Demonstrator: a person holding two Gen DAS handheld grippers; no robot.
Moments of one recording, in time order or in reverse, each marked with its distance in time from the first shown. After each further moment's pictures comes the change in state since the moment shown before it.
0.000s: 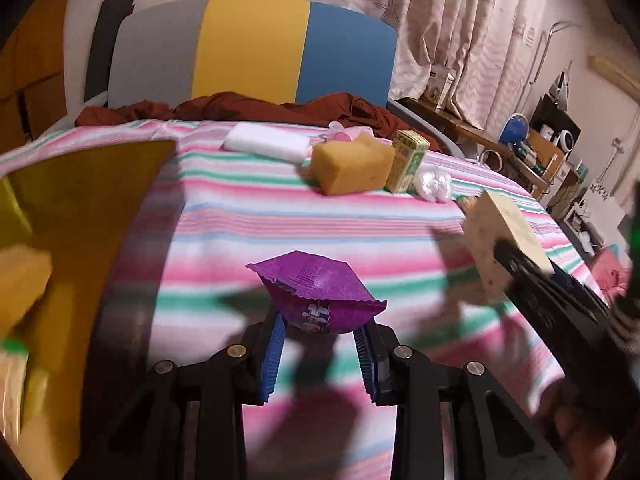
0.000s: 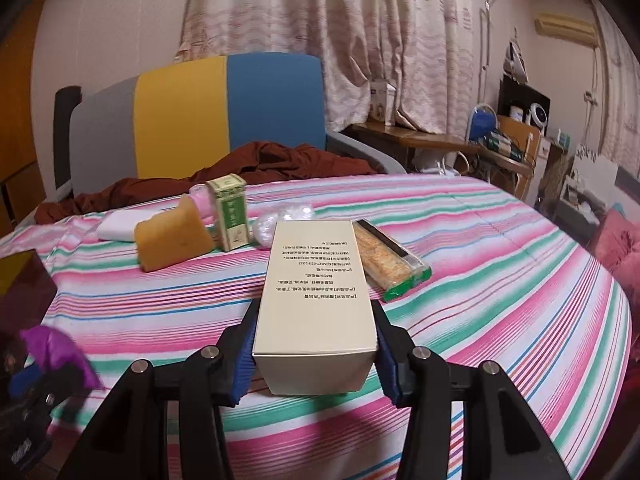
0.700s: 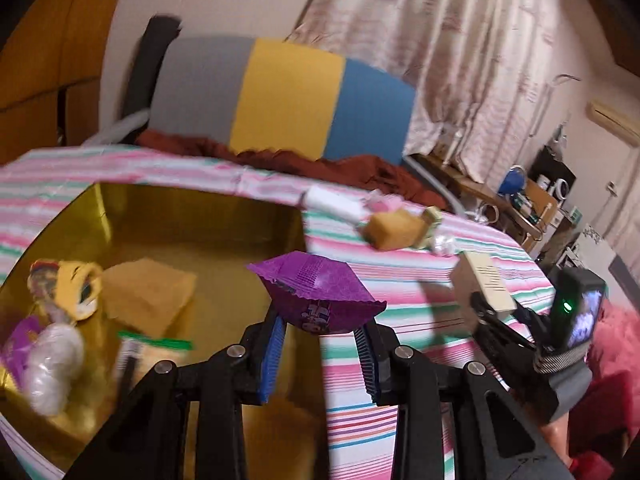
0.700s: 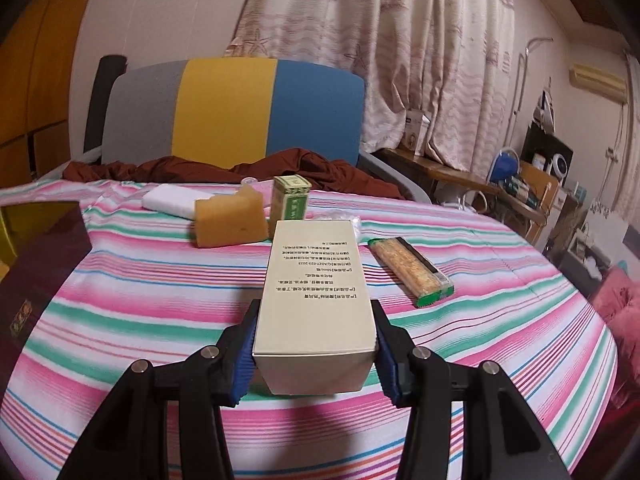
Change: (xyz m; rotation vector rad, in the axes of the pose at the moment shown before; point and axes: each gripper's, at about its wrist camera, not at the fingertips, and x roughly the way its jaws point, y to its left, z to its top) left arm -0.101 0.090 0.006 -0.112 -0.127 0.002; right arm -0.028 0.045 -0.016 -0.178 -0.054 0.014
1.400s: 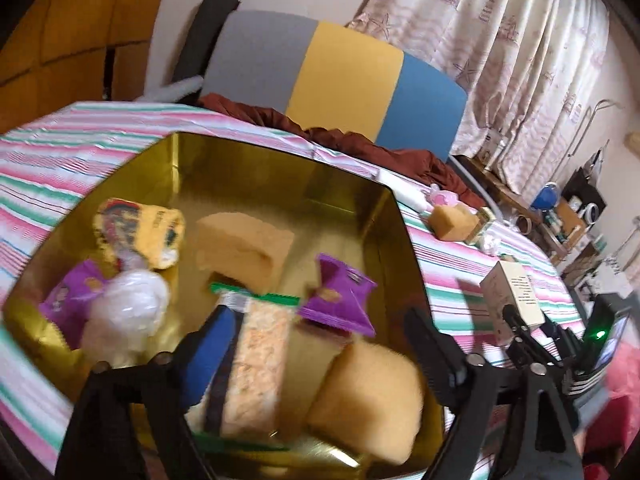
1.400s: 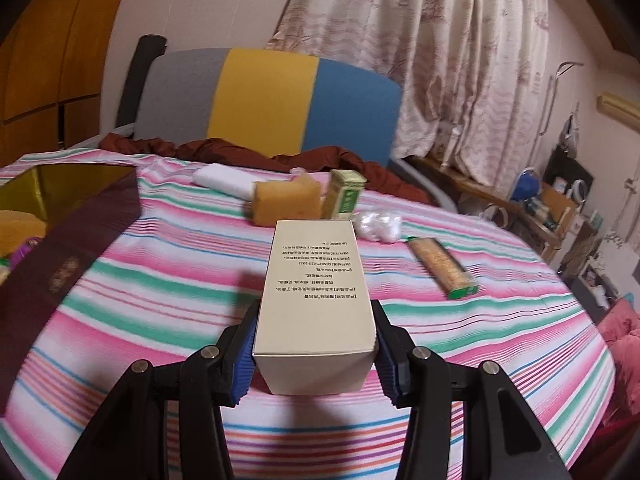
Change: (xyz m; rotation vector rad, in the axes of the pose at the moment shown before) left arm -0.026 0.055 -0.024 -0.108 0.025 0.111; right arm -0.024 0.035 -0.014 -0.085 0.016 0.086
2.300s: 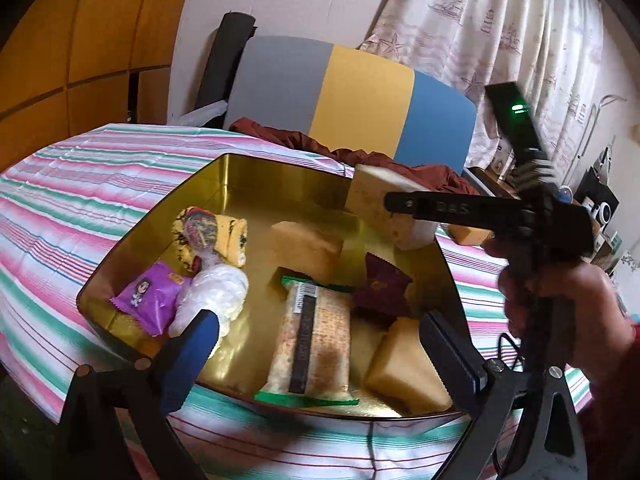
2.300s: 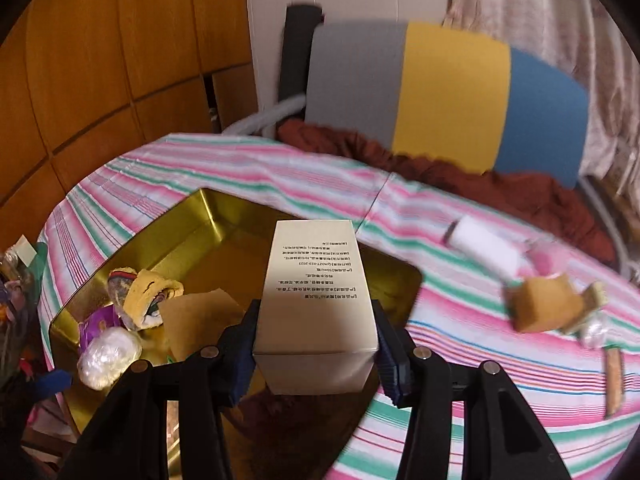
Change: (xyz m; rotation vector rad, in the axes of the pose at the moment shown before) left arm -0.041 0.035 -0.014 0.016 -0.070 0.057; right arm 0.031 0.163 0.123 -0.165 0.184 0.585
